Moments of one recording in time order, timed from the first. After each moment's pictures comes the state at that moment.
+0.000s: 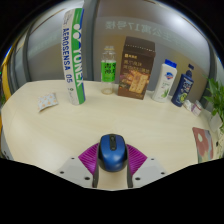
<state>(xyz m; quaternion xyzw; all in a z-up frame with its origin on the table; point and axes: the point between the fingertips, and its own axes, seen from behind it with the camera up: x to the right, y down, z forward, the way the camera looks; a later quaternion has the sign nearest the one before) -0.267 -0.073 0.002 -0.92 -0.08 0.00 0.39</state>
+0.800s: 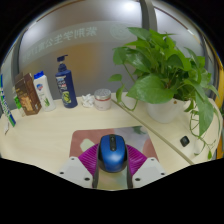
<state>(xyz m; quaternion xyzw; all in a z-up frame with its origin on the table) 0.207 -0.063 0.034 -0.91 0.09 -0.05 0.41</state>
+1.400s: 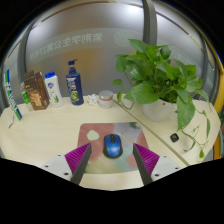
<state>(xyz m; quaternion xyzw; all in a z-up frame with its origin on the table) 0.193 -0.124 0.076 -0.91 0.07 -0.06 0.41</state>
